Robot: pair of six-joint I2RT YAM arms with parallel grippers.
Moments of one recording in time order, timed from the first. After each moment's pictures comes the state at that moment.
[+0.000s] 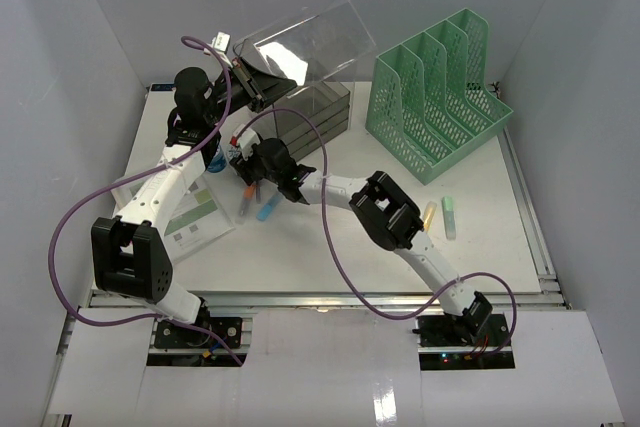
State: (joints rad) left arm -0.22 1.53 1.31 0.36 0.72 -1.15; right arm 0.94 2.50 1.90 0.34 0.01 -0.16
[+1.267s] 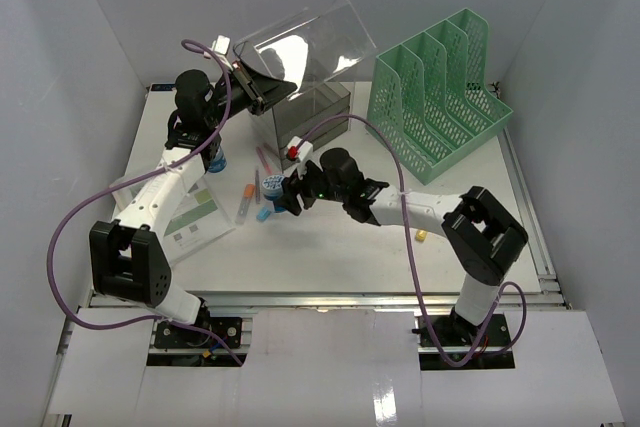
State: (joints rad) left arm -0.22 1.51 1.29 0.34 0.69 -1.15; right arm 0.90 1.76 1.09 0.36 -0.31 0.04
